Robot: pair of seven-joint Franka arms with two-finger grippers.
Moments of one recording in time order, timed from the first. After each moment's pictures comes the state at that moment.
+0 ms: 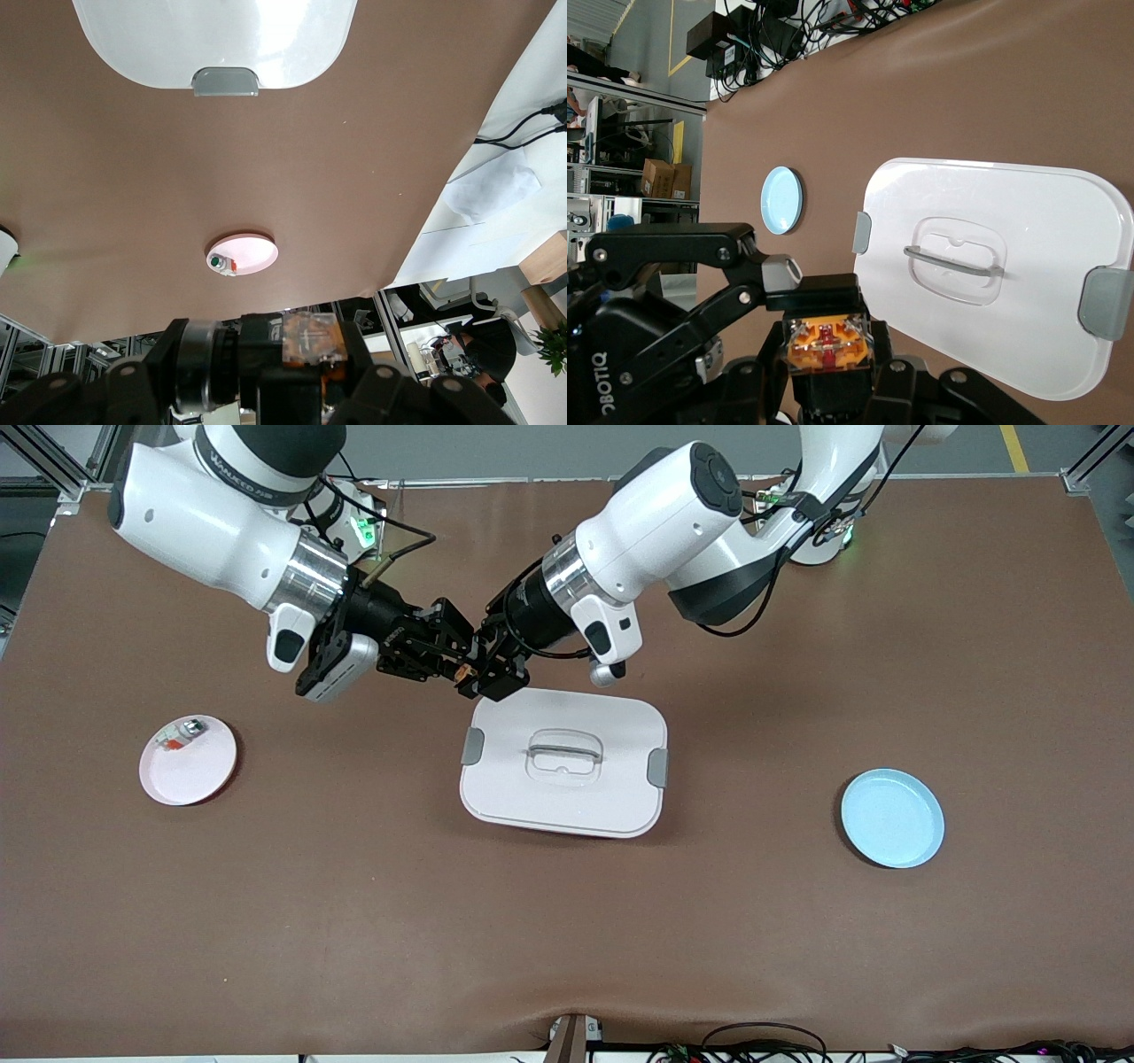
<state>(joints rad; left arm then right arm) -0.26 0.48 -0.69 -1.44 -0.22 2.53 -2.13 0.48 0.02 -0.01 -1.84 0.81 2.24 0.06</state>
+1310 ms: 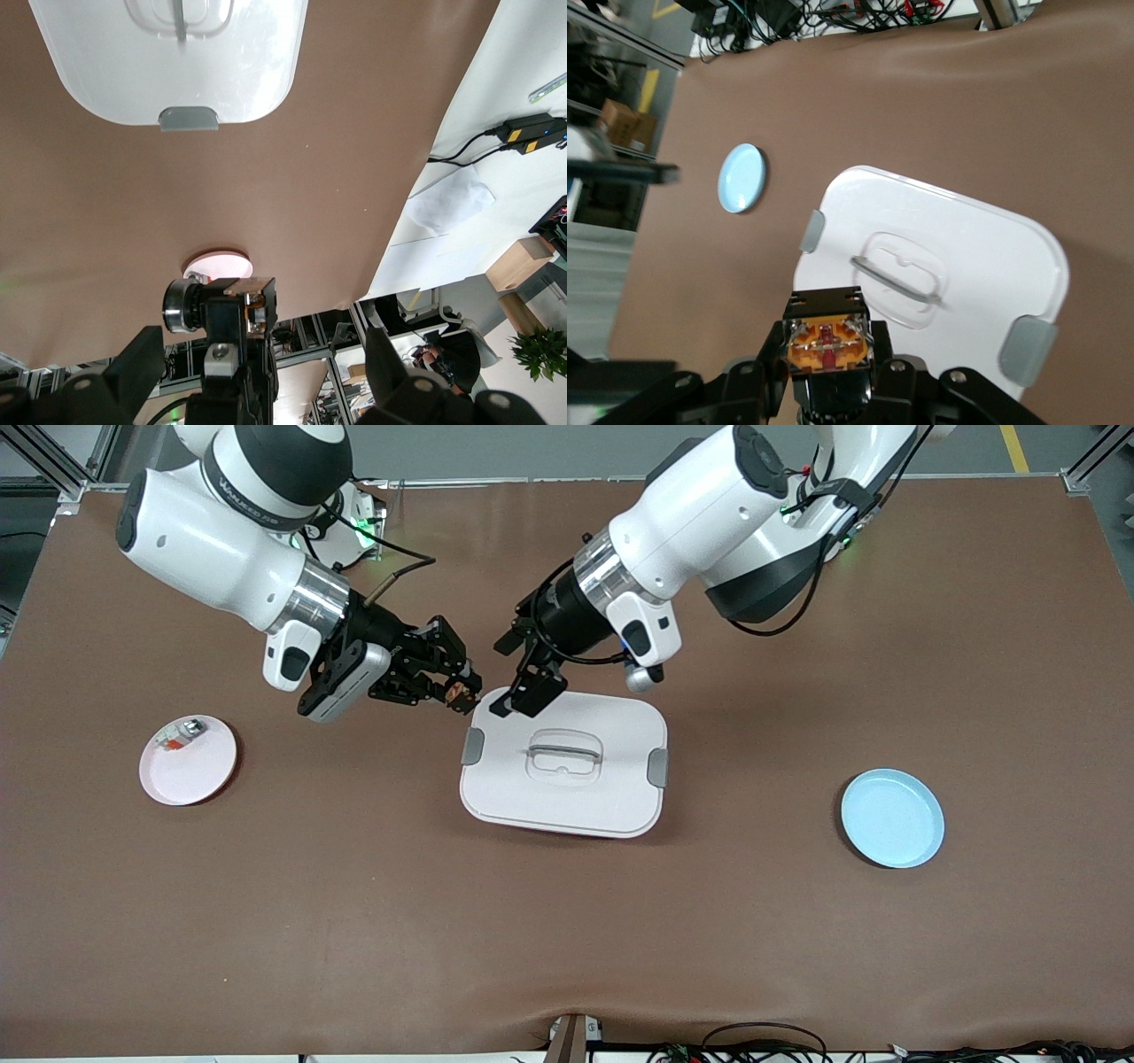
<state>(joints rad) -0.19 0.43 -0.69 -1.42 -0.18 2.45 -2.12 0.48 0.06 -0.03 -1.84 0.70 2.24 -0.16</state>
